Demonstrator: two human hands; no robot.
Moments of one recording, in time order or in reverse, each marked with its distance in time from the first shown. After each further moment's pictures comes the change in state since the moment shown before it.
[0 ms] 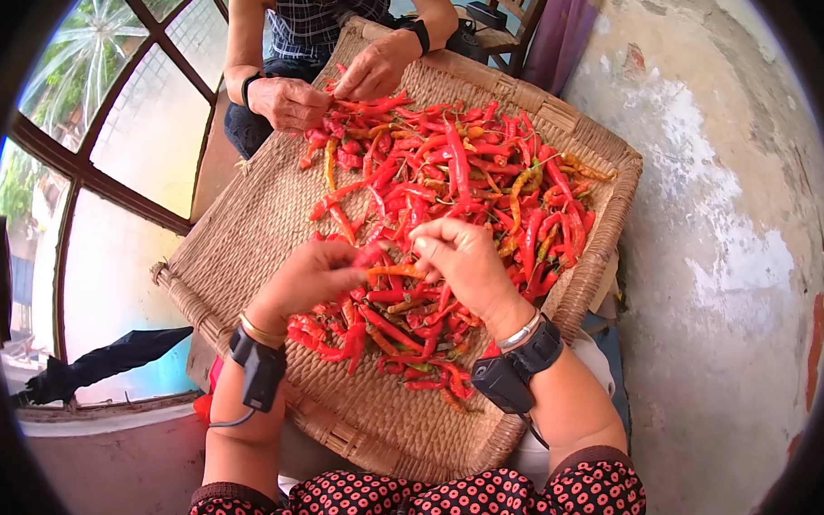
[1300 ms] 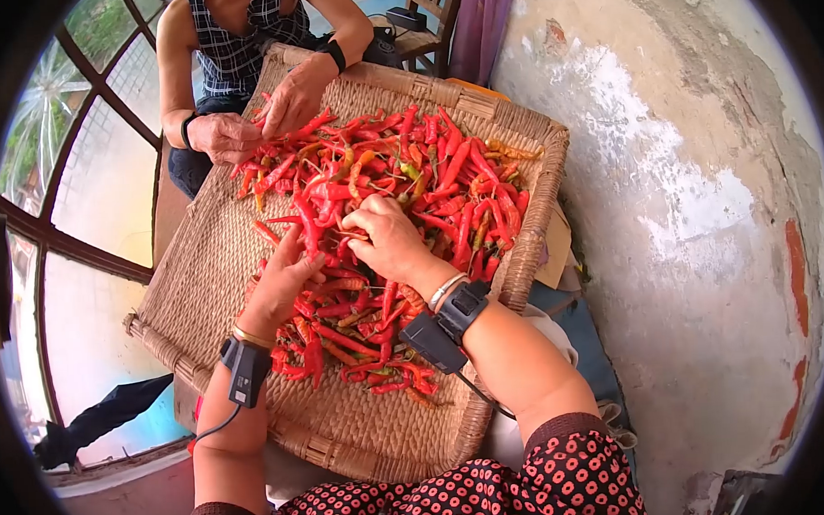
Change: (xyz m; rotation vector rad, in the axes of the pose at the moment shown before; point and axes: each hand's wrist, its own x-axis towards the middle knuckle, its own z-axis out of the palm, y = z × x) left_hand 0.040 -0.014 0.031 -0.574 0.205 -0.033; right_hand 0.044 0.035 -0.018 -0.815 0.092 -0.603
